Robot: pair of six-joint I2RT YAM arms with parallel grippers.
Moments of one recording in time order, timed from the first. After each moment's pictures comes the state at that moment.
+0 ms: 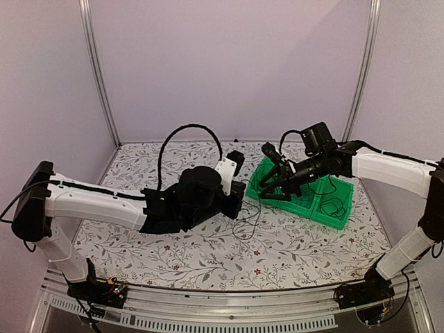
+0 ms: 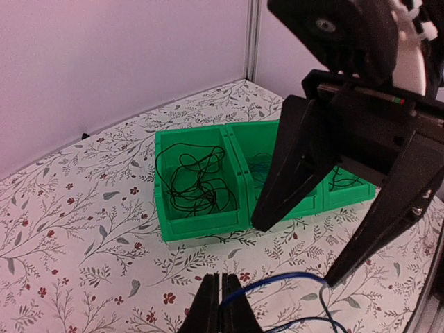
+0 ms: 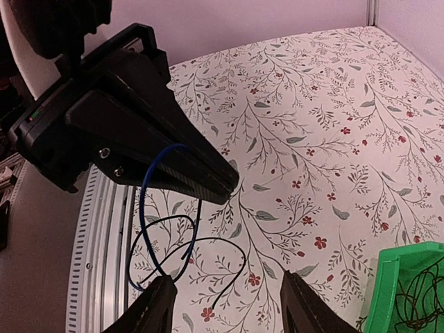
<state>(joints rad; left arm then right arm) -1.20 1.64 1.05 0.24 -0.49 -0.22 0.57 1.51 1.14 -0.41 -0.86 -0.40</state>
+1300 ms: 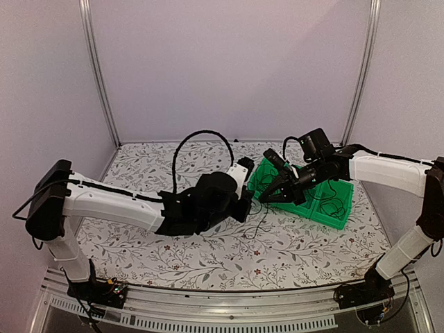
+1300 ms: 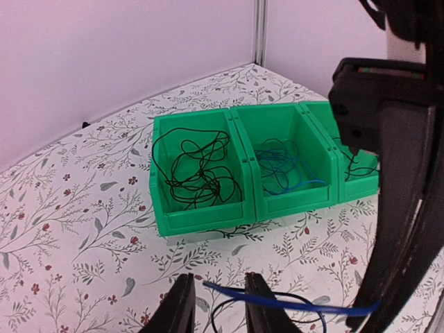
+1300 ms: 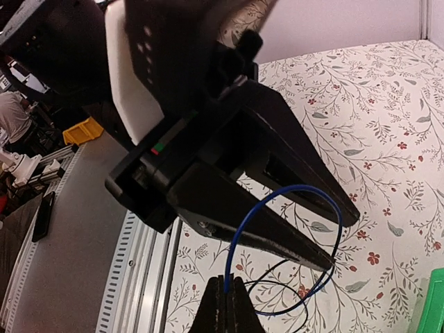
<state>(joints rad) -1.21 1.75 1.13 0.22 -0.53 -0.22 0.58 1.54 1.10 -0.43 -1.07 -0.45</state>
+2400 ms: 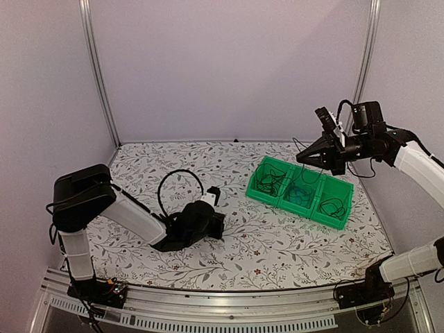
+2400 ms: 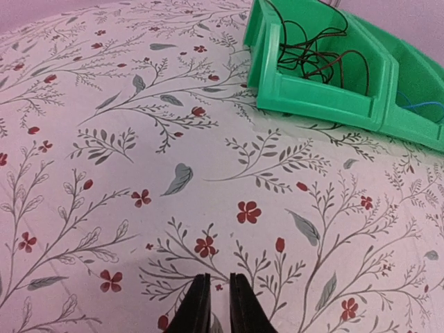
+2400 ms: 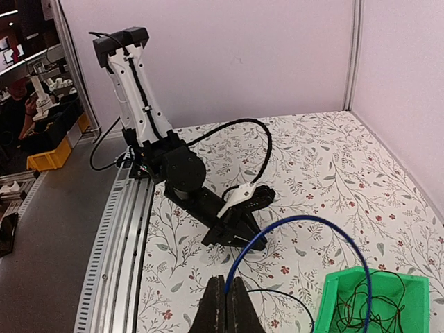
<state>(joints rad) -1.06 1.94 0.78 0.59 -0.45 -0.47 0.32 1.25 1.20 -0.59 -1.14 -0.52</state>
